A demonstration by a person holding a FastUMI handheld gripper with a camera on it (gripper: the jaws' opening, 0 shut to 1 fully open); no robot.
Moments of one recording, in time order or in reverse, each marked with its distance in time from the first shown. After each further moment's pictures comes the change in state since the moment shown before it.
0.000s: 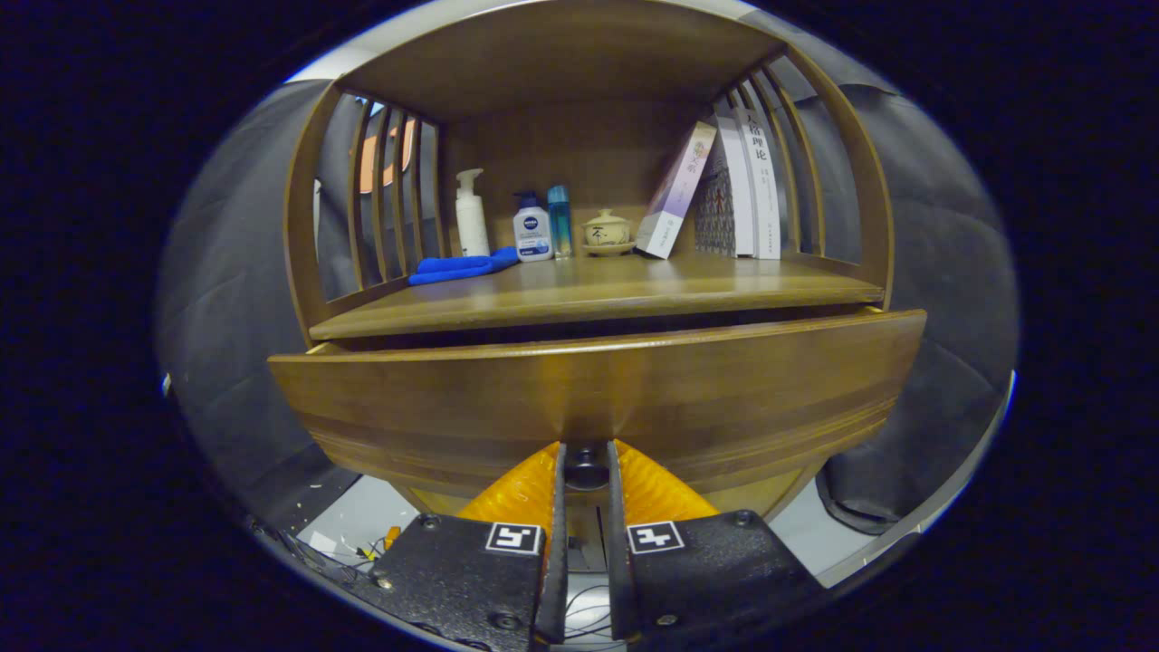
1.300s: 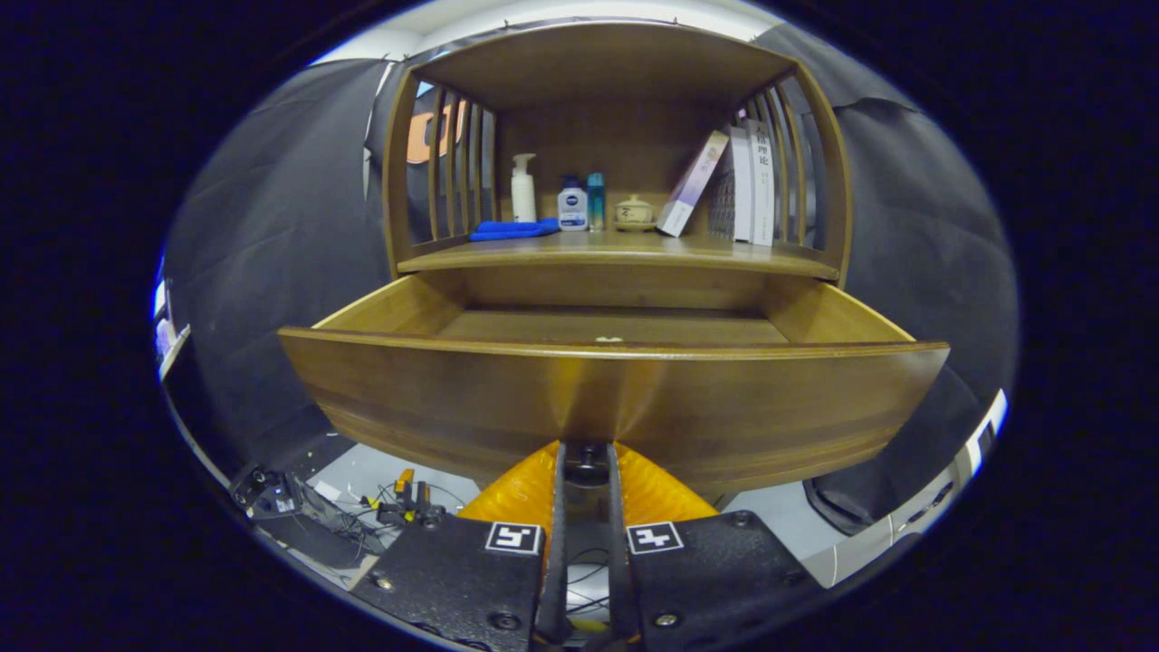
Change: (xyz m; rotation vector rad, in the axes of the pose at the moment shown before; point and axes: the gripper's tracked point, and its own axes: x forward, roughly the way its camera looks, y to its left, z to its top) arm -0.102 -0.002 -0.053 -0.102 0.110 0.081
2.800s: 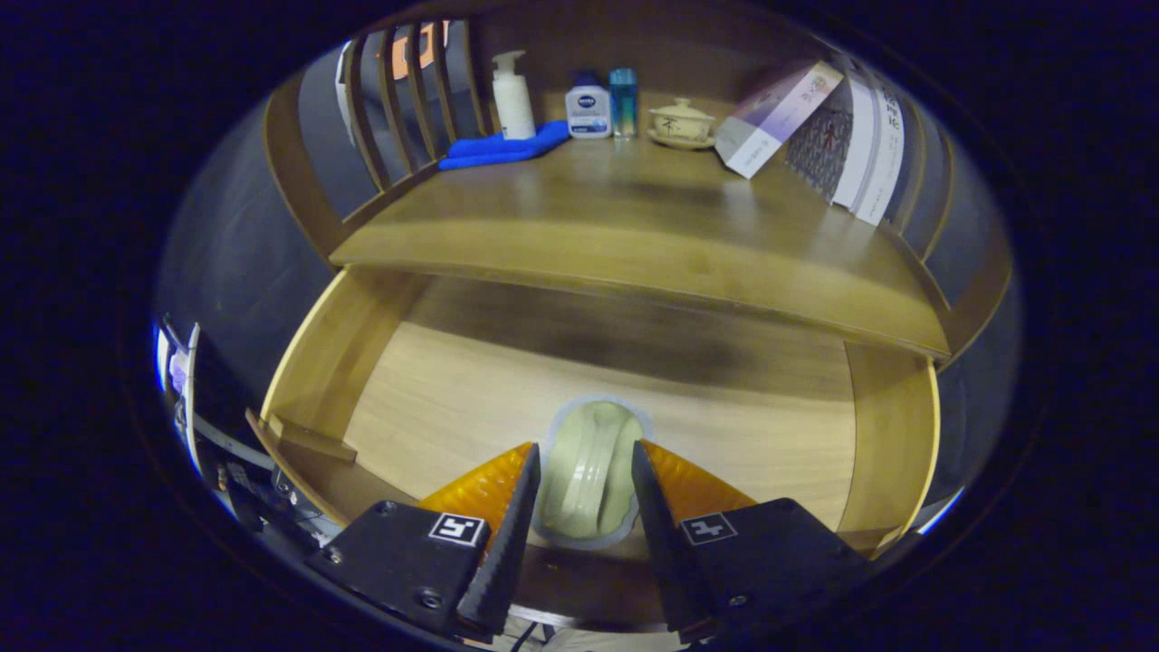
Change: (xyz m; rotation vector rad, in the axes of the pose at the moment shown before) arm 0.084 -0.015 0.071 -0.053 0.542 0.096
